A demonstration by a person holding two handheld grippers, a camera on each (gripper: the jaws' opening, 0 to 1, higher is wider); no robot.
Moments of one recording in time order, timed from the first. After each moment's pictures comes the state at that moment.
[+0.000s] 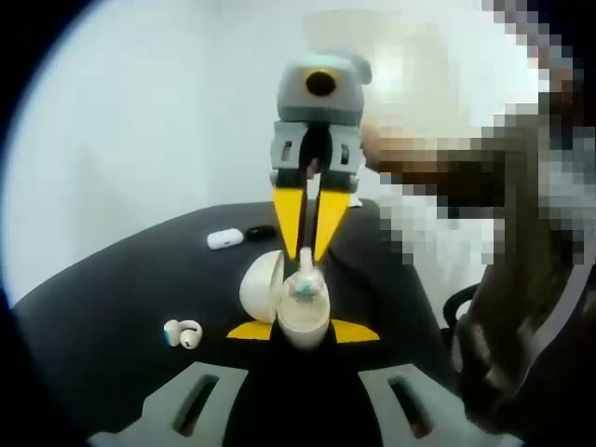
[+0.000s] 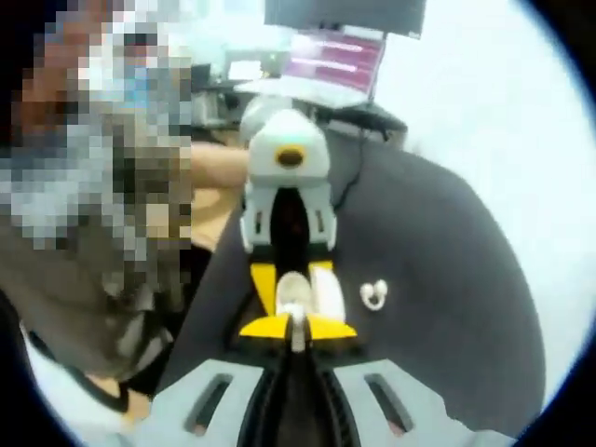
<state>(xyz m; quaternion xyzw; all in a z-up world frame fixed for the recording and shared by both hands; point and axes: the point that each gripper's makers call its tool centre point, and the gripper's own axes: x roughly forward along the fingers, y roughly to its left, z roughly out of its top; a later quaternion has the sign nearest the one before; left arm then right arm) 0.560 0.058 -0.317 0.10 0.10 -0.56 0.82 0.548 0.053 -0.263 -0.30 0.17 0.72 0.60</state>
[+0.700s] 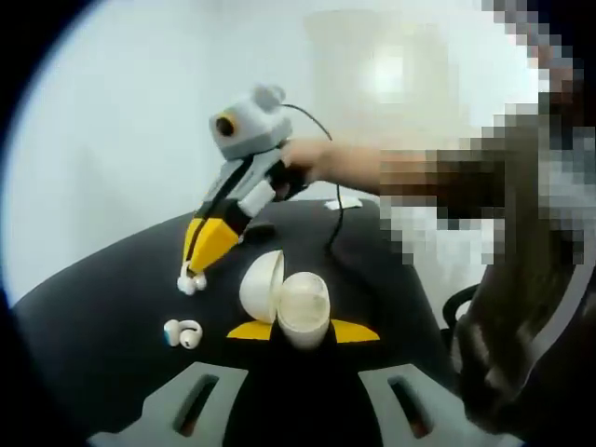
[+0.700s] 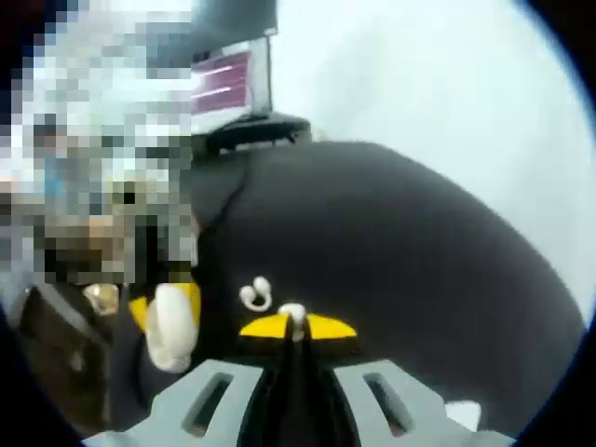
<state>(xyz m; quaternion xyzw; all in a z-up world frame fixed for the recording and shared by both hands) 0.559 0.057 -0.317 0.10 0.10 -0.56 0.81 0.660 0.067 -0.298 -0.19 0.25 0.60 0.74</state>
